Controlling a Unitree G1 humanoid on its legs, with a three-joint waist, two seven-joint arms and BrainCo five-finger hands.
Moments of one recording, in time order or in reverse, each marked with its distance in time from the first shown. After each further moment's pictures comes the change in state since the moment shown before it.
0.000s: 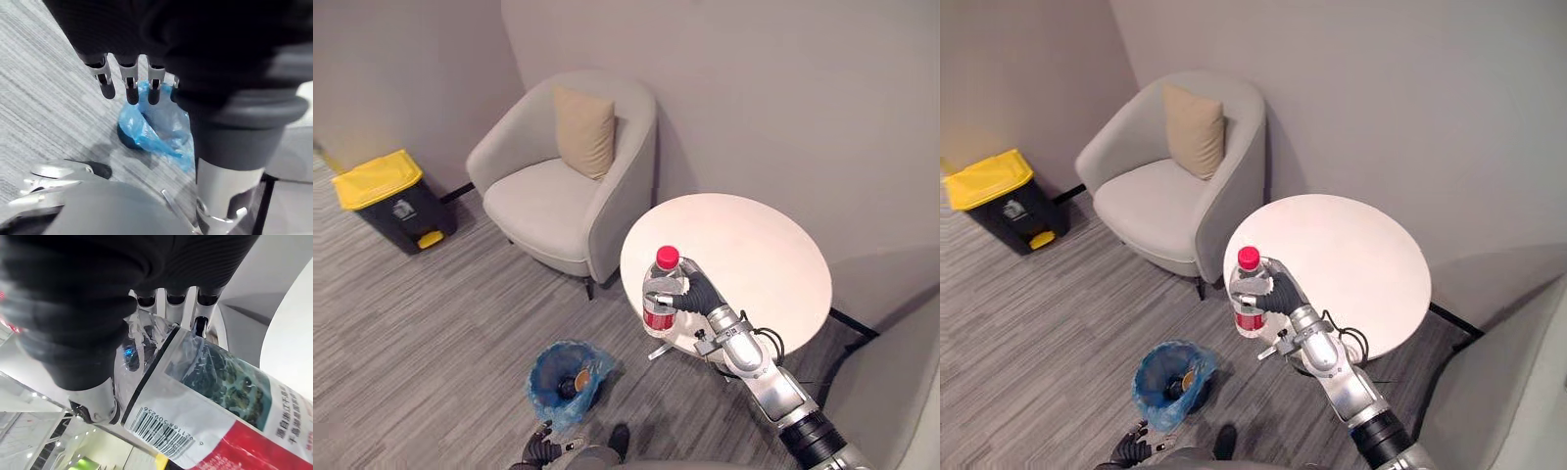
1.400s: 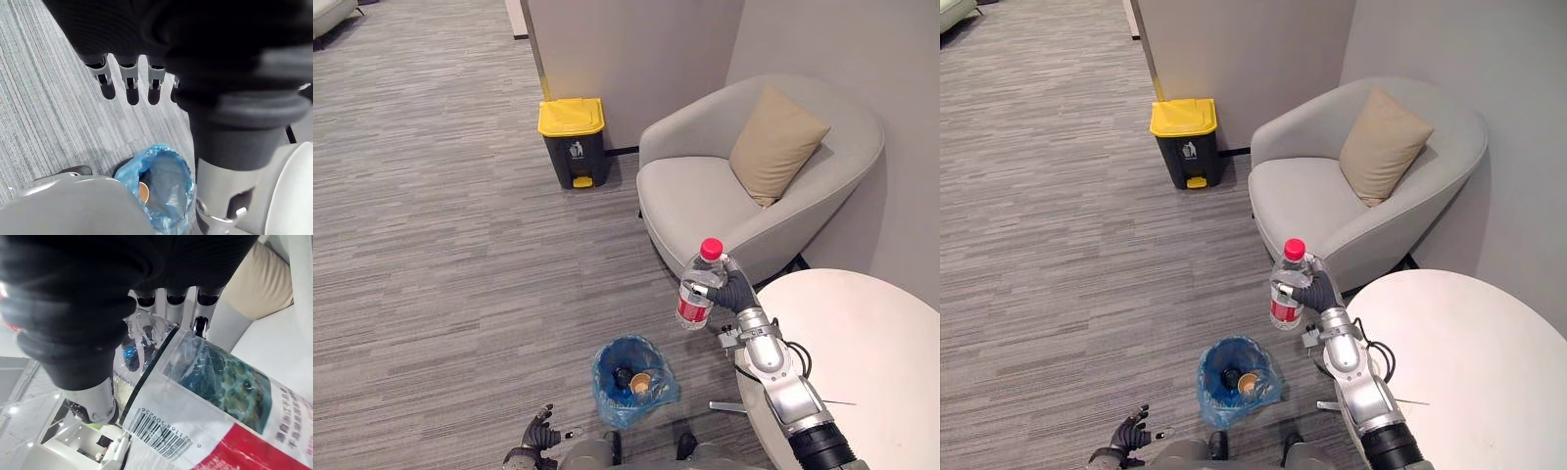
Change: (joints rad) left arm -0.031 0.038 -0.009 -0.037 0.055 -0.001 0.006; right arm 0.073 0.056 -0.195 0.030 -0.055 0.026 -0.068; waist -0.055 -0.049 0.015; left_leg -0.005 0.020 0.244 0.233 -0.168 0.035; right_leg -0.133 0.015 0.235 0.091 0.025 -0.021
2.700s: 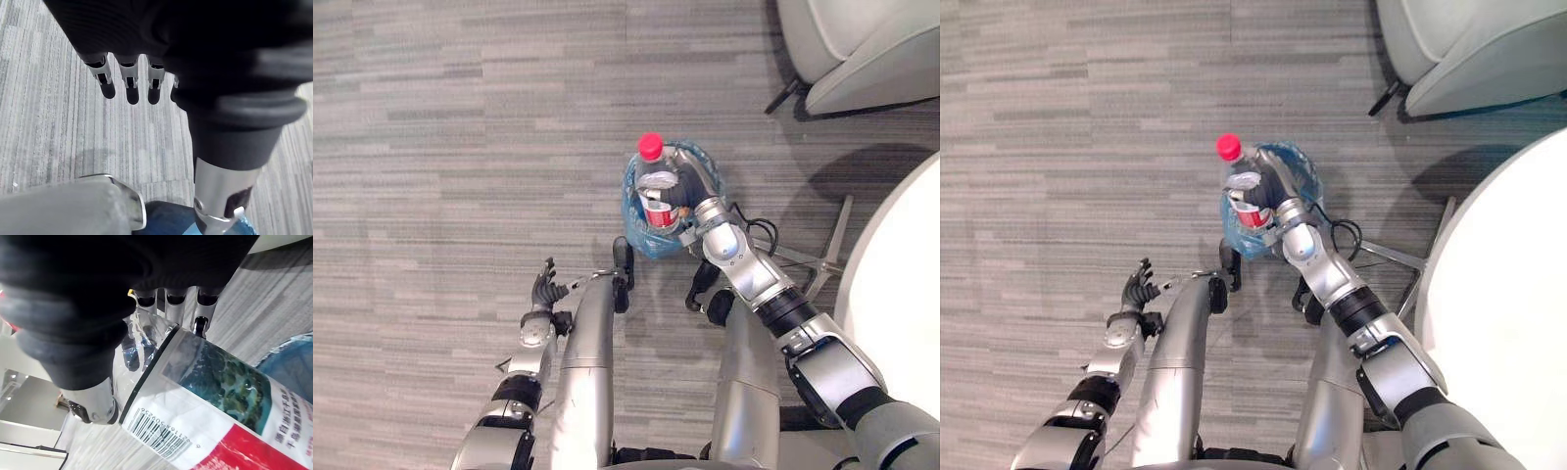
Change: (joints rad) left arm -0.487 -0.055 0.158 -0.206 -0.138 -0.037 0.104; right arm -0.778 -0.059 0.228 0.399 0.018 0.063 -0.100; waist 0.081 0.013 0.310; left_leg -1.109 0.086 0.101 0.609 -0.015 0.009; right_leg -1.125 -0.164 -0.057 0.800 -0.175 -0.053
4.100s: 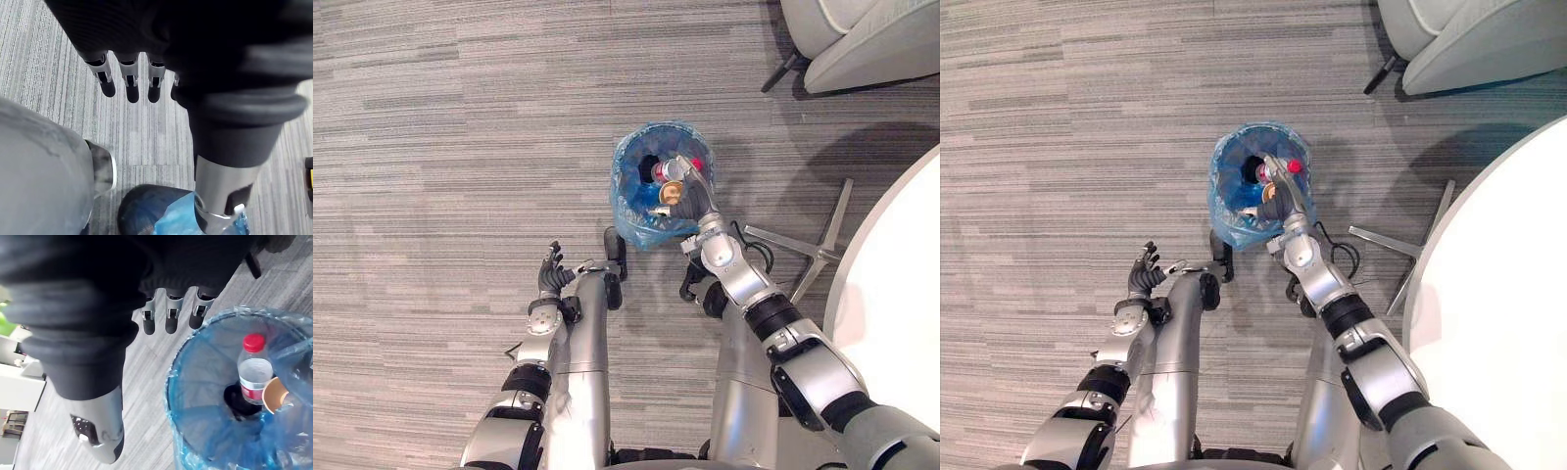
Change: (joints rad) left arm -0.028 -0.039 0.034 -0.001 -0.019 -0.006 0.007; right arm 0.084 0.119 -0.060 0.106 -0.074 0.001 -0.025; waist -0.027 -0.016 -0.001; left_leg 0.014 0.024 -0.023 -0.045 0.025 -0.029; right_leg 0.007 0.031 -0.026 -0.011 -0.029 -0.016
